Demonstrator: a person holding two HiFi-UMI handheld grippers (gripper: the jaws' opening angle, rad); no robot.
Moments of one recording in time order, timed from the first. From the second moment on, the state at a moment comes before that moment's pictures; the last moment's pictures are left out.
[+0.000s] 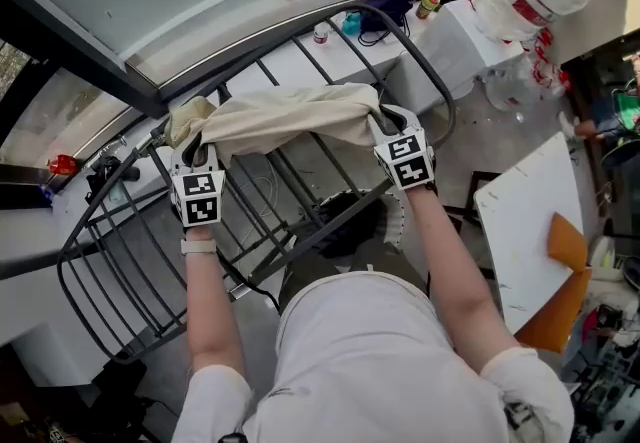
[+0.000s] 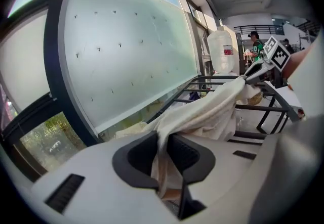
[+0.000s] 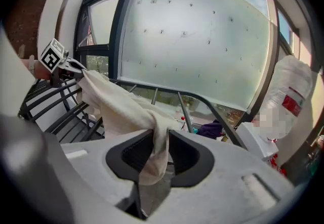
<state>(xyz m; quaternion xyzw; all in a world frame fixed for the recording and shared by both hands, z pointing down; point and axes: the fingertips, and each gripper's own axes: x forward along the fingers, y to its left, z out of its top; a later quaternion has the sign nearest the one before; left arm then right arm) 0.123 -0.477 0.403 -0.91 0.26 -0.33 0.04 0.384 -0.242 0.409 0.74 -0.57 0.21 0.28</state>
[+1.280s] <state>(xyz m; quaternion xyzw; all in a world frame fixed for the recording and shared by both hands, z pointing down) 0.040 -0.298 0.365 -0.92 0.27 -0.28 0.01 0.311 -0.097 0.368 0.74 -0.63 0.16 0.13</state>
